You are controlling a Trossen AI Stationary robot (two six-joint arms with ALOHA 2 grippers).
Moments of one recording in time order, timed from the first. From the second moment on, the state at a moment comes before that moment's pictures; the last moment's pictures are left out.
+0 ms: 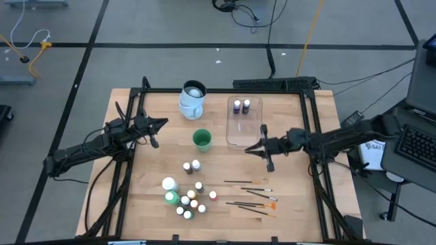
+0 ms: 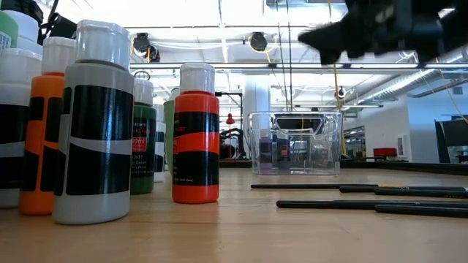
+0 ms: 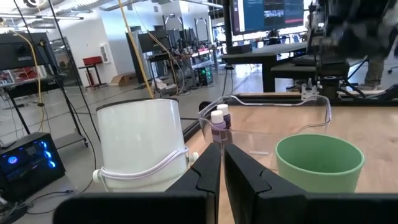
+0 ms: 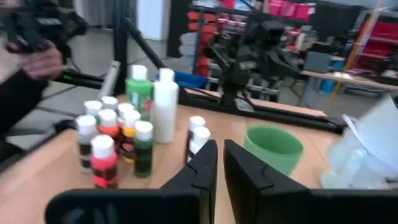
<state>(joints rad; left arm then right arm) 0.37 0.10 0.06 0.08 -0.05 0.15 0.07 1.14 0.34 0.78 -0.05 -0.12</state>
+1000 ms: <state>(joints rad) 0.37 0.10 0.06 0.16 -0.06 0.23 0.27 1.83 0.98 0.55 -0.11 -0.06</state>
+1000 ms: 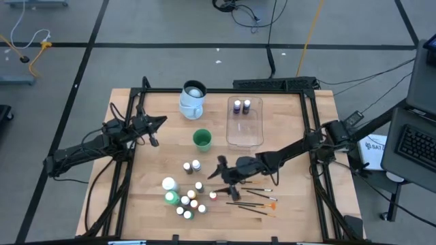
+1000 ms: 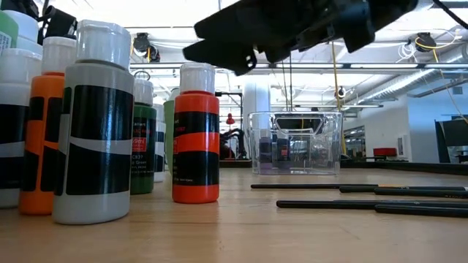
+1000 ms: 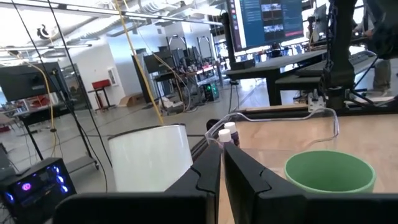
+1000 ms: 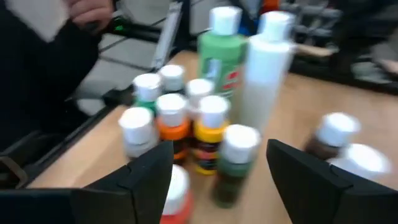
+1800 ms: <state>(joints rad) 0.37 0.10 0.06 0.15 -0.05 0.22 0.30 1.95 1.01 0.56 -0.18 0.01</state>
